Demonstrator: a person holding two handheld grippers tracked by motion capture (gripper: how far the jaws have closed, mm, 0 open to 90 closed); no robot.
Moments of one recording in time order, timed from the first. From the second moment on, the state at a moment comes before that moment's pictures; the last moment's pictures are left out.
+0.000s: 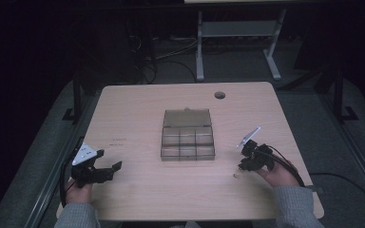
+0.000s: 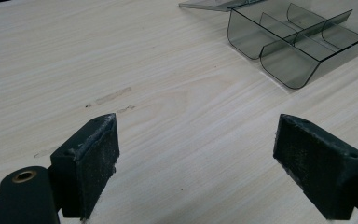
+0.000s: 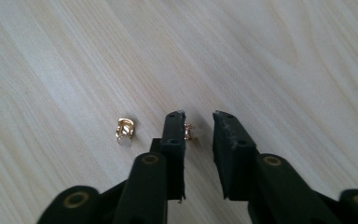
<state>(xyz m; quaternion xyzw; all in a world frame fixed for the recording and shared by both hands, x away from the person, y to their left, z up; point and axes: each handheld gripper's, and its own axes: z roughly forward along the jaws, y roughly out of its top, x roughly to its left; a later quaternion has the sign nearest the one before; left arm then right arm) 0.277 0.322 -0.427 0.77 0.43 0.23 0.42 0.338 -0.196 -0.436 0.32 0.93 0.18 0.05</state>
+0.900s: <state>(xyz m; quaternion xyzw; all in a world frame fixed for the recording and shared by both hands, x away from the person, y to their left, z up) 0.276 0.327 -0.426 0.76 0.44 0.23 0.41 0.345 -0.190 -0.429 0.31 0.93 0.19 0.01</state>
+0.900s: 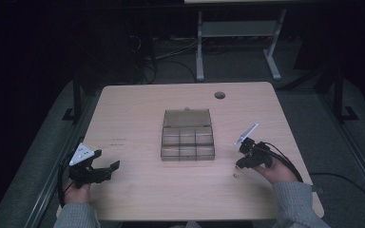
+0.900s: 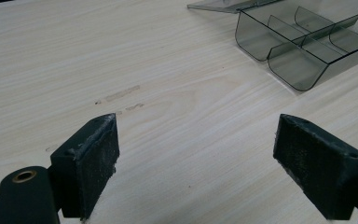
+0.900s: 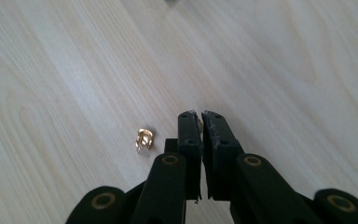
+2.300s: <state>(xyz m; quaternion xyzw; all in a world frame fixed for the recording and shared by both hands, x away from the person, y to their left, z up) 0.275 0.328 -0.425 0.76 0.44 0.23 0.42 0.390 -0.140 -0.384 0.25 0.95 0.21 0.00</state>
